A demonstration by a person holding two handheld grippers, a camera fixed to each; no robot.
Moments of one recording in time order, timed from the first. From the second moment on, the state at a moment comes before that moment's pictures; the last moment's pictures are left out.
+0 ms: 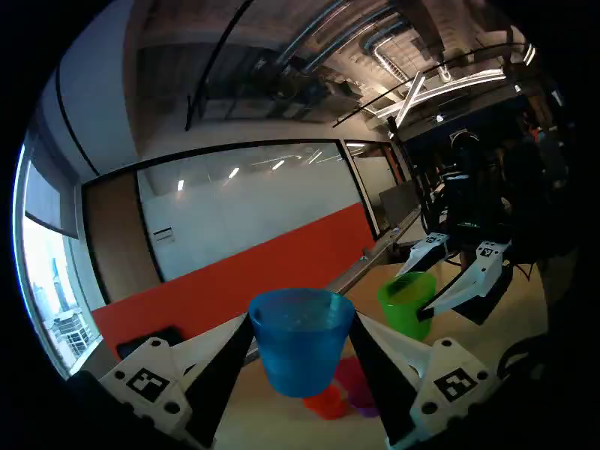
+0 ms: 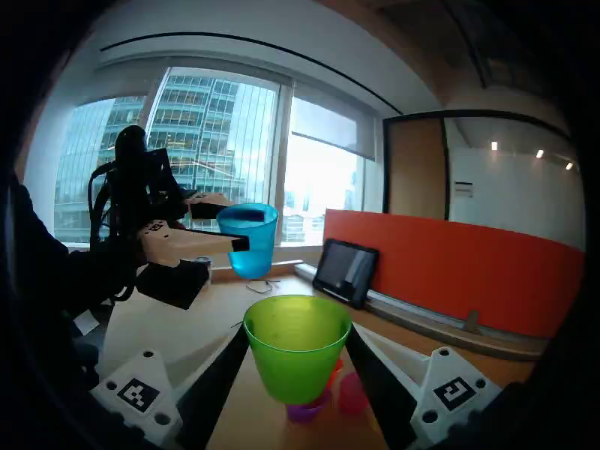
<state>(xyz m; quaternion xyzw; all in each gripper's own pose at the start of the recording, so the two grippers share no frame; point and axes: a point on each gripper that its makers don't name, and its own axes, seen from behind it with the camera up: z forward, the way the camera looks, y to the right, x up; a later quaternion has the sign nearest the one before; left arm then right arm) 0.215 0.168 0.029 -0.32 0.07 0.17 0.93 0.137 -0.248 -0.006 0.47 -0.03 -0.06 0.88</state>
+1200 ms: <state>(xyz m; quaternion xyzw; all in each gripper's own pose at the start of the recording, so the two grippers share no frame) 0.262 0.185 0.029 -0.28 0.13 0.35 0.88 0.123 -0.285 -0.020 0.50 -0.03 -0.05 0.86</state>
